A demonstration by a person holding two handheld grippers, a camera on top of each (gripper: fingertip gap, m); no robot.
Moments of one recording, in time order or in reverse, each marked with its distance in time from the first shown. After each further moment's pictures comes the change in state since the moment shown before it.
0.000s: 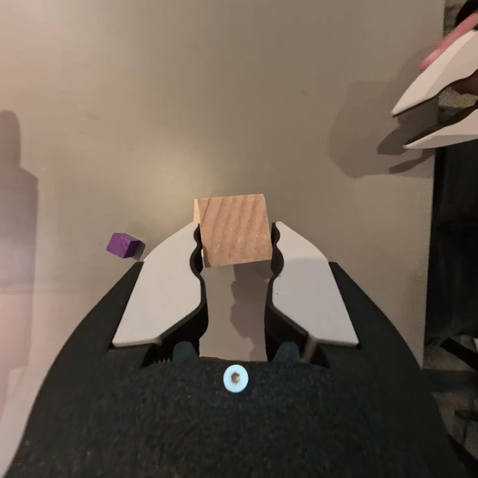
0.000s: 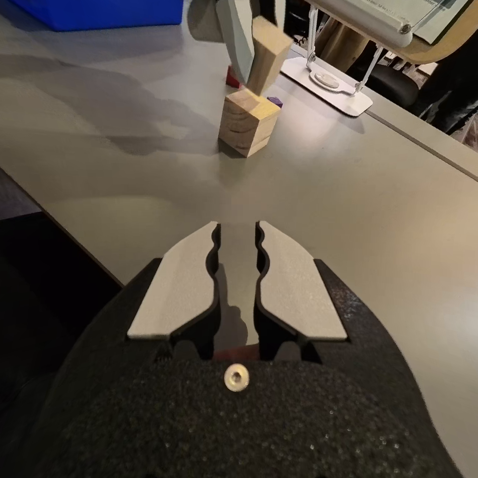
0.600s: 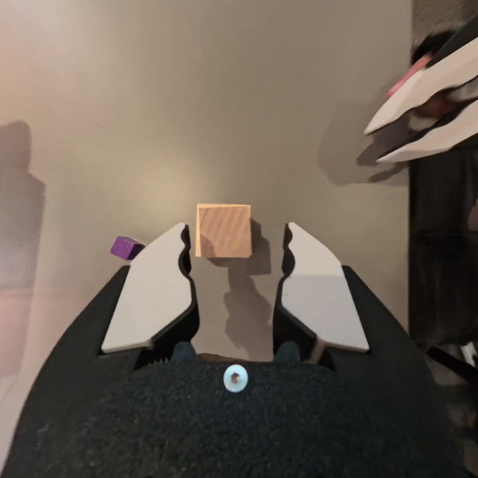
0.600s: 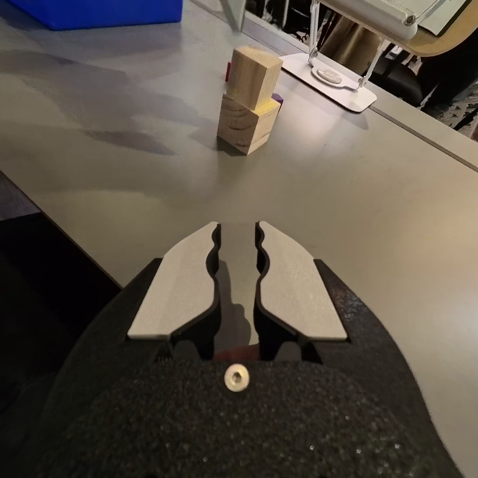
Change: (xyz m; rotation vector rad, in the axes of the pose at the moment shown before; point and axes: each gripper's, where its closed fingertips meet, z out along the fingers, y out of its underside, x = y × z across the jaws) left arm 0.002 -0.011 -0.020 0.099 0.026 -0.028; right arm 0.002 0.003 0.002 -0.004 -0.013 0.014
